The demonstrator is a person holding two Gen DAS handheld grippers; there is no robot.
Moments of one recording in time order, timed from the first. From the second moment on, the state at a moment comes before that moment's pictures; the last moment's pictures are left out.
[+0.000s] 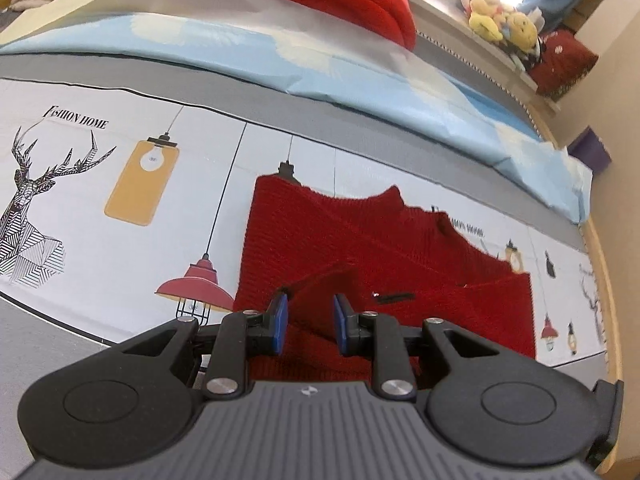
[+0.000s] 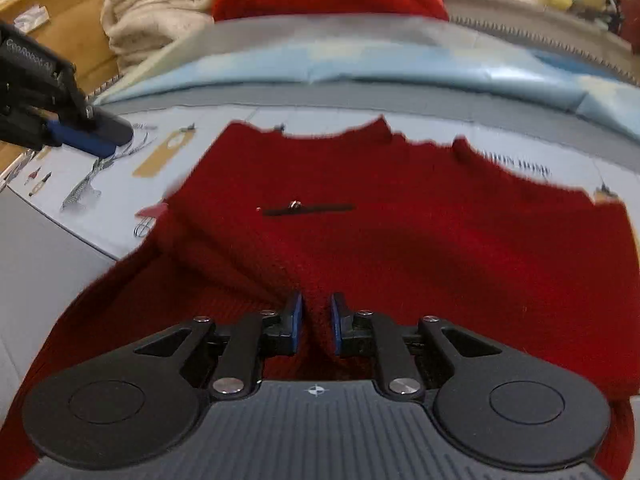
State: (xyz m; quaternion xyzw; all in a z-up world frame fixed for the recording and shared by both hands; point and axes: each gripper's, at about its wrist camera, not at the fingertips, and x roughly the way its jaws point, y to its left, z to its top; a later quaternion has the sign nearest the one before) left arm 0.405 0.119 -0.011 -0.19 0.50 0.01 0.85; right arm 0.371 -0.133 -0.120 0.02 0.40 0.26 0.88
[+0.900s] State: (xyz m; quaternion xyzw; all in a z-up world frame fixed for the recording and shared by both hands) left arm 0.424 0.134 -0.098 -0.31 0.59 0.02 0.75; right arm 0.391 -0.243 -0.087 0.30 0.48 0.06 0.82
